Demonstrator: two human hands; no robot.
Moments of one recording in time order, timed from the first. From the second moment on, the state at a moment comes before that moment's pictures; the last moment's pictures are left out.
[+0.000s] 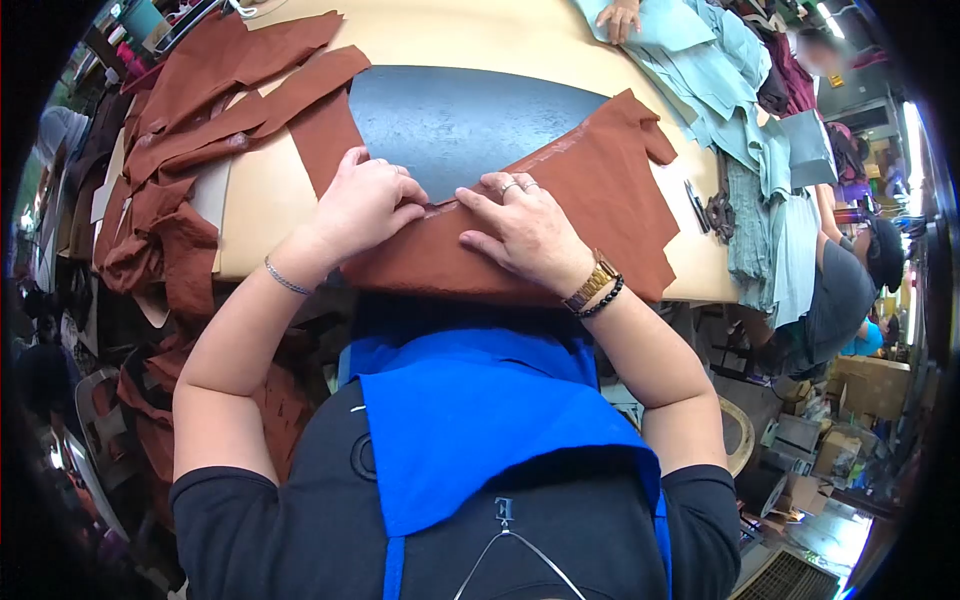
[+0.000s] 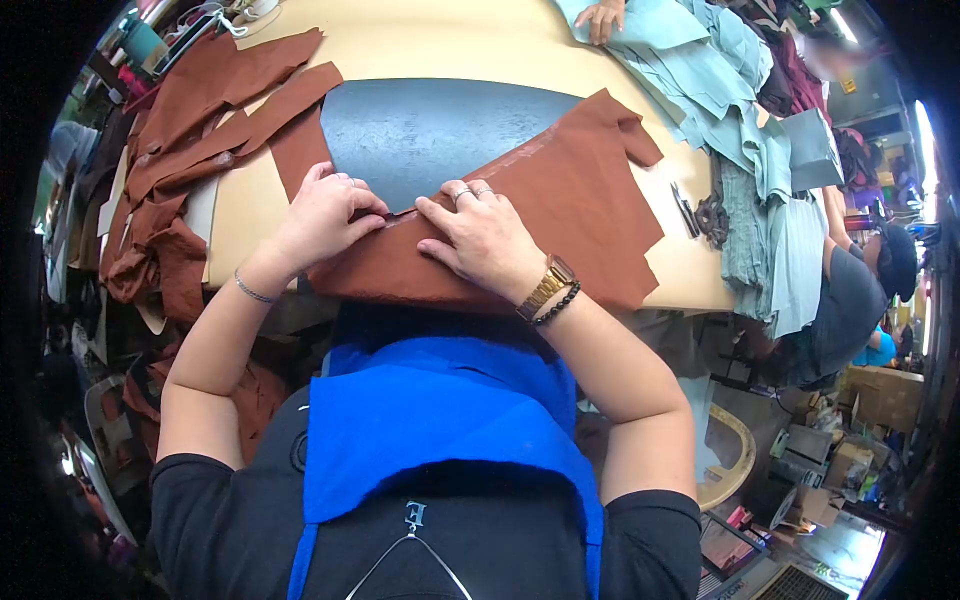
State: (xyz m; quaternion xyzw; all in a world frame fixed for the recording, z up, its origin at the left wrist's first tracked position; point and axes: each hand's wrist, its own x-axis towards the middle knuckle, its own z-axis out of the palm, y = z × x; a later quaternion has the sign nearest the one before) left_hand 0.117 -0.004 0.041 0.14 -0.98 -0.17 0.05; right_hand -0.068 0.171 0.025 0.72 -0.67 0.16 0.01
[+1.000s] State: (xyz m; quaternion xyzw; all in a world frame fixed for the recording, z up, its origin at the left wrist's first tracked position) left_hand 0.144 -0.039 0.036 0.00 -0.99 0.01 0.12; right_hand -0.043 0.153 0.060 0.72 -0.69 0.00 -0.11
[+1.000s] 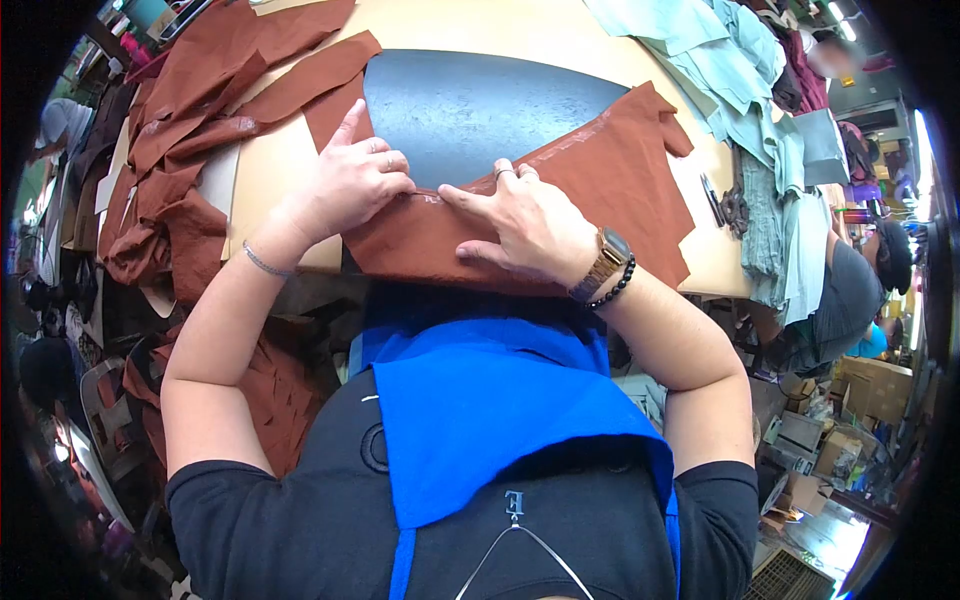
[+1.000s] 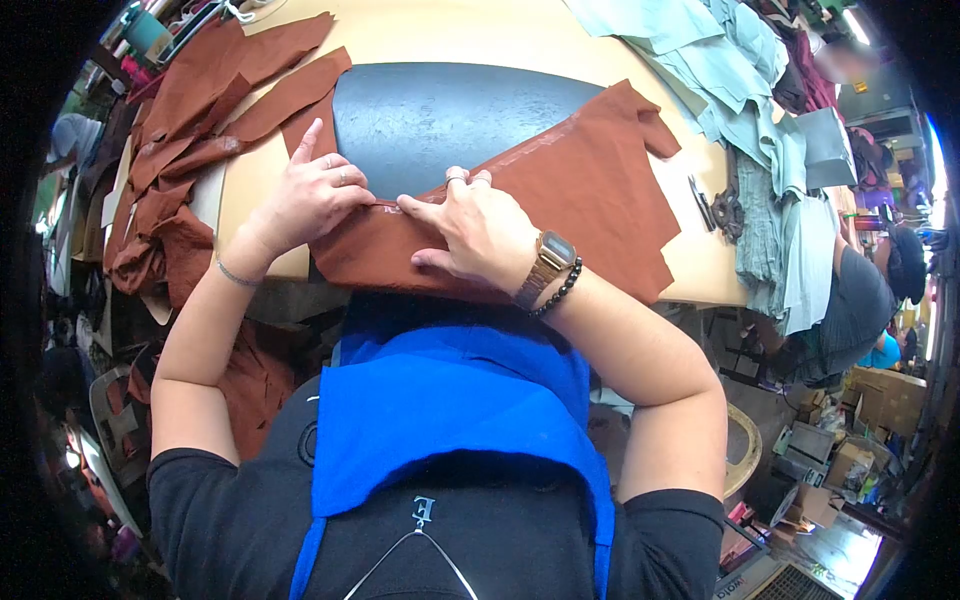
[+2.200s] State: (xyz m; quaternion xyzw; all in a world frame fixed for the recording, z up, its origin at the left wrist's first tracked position) left_hand 0.230 0.000 0.002 0.50 -0.73 -0.42 0.20; right_hand -0.094 0.193 0.032 0.55 -0.81 0.20 0.00
